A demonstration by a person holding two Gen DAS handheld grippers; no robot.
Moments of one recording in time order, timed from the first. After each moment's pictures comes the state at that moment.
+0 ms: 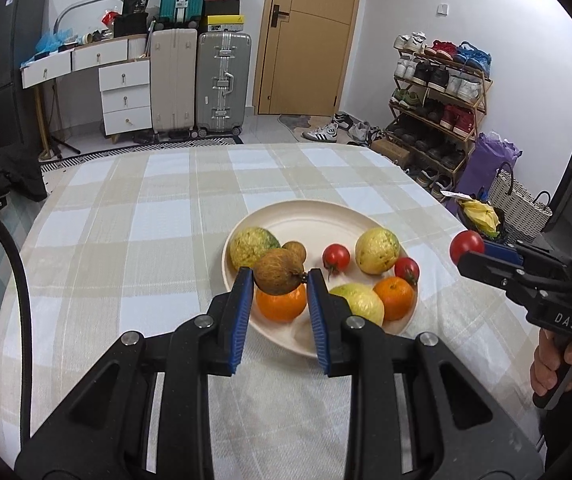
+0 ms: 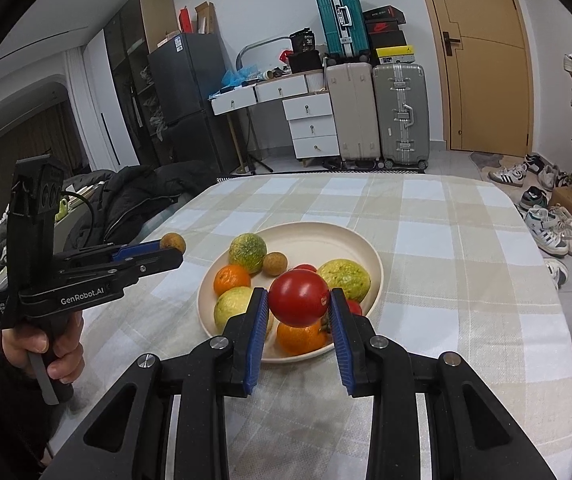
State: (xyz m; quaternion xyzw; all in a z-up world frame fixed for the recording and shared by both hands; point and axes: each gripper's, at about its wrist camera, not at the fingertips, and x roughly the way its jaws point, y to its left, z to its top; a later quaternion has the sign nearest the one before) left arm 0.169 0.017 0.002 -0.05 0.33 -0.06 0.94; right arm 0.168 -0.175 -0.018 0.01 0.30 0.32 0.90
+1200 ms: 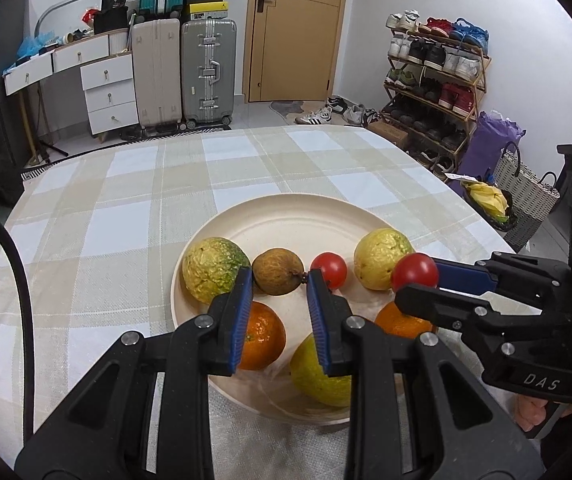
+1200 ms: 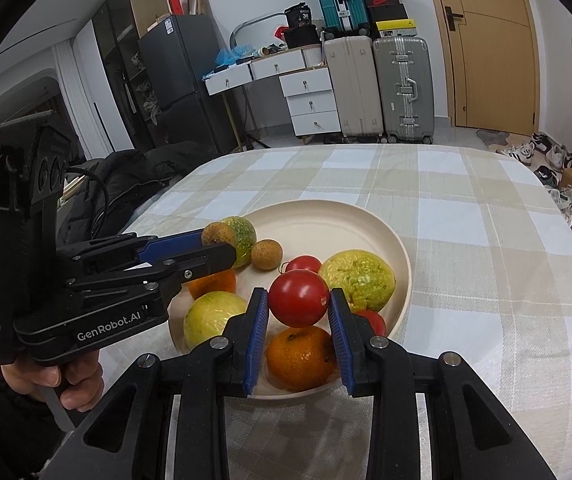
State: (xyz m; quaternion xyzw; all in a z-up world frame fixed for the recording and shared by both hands) left arm 0.236 -0.014 -0.035 -0.03 0.35 -0.07 0.93; right arm 0.215 -0.142 -0.053 0.01 0.34 0.32 0.88
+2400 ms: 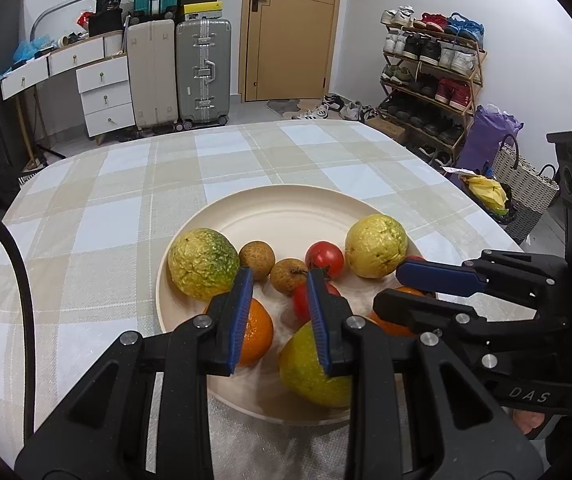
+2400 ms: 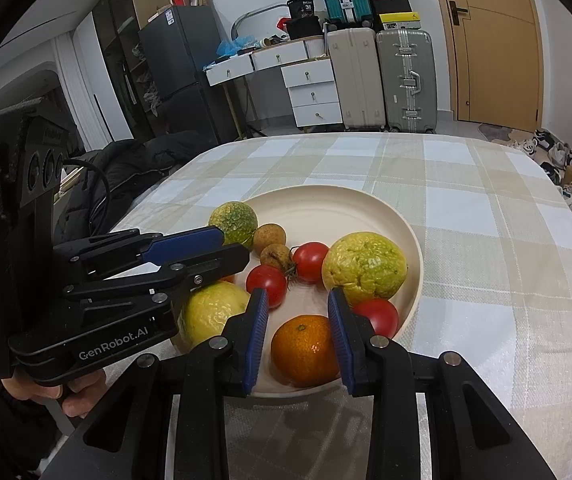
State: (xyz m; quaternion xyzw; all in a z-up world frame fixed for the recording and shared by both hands) left arm 0.232 -0.024 -0.041 -0.02 0.35 -0.08 0.93; right arm 0.218 -0.134 -0.064 0.00 0.35 0.32 0.88
